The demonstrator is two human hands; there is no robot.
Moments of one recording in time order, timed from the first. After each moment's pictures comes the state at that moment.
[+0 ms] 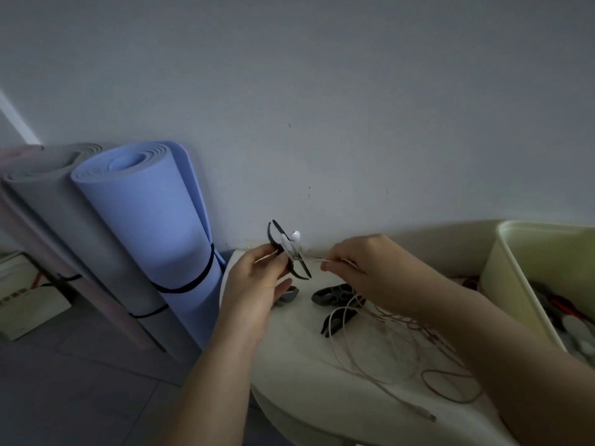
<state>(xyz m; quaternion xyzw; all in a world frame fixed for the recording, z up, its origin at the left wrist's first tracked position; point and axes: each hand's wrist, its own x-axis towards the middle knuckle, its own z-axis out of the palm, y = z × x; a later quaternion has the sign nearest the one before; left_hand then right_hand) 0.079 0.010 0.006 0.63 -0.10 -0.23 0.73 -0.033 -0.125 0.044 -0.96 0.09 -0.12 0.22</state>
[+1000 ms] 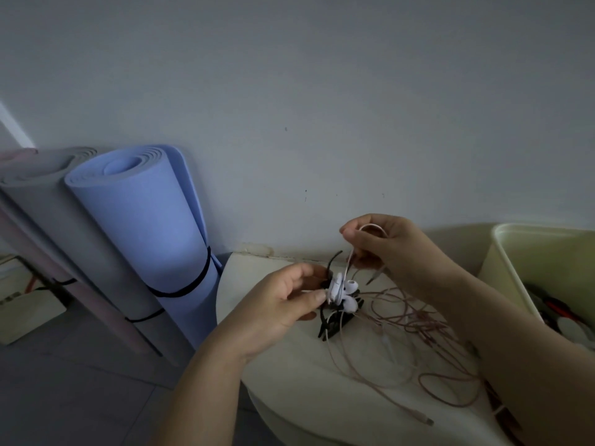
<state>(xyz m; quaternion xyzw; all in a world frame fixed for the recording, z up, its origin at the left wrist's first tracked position) 0.067 0.020 0.016 0.68 -0.39 -0.37 0.51 -0.033 -0.149 0.043 -0.69 0.19 -0.20 0.67</state>
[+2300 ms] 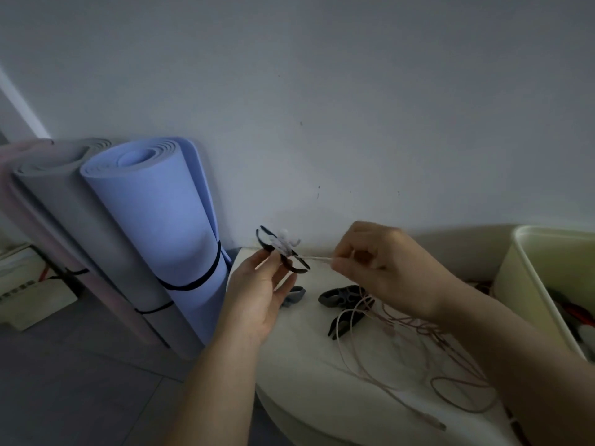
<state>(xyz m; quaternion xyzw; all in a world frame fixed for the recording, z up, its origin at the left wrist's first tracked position) 0.080 0.007 0.014 0.54 0.00 -0.28 0.79 -0.037 -0.122 0.054 -0.92 0.05 -0.18 0.33</state>
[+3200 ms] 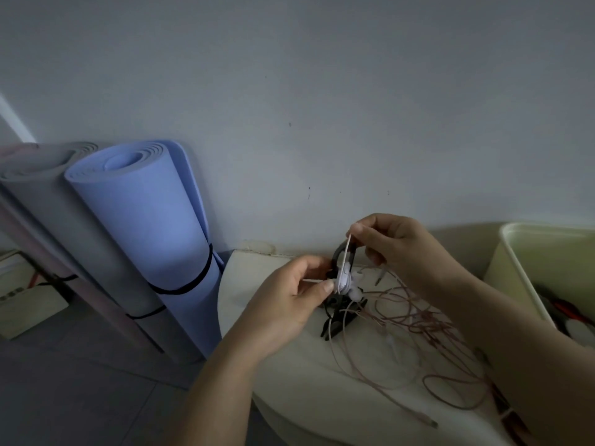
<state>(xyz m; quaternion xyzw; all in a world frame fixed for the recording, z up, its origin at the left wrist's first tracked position) 0.062 0.011 0.011 0.73 -0.40 -0.26 0.50 -0.037 -0.148 0.043 -0.77 0.20 -0.21 0.57</state>
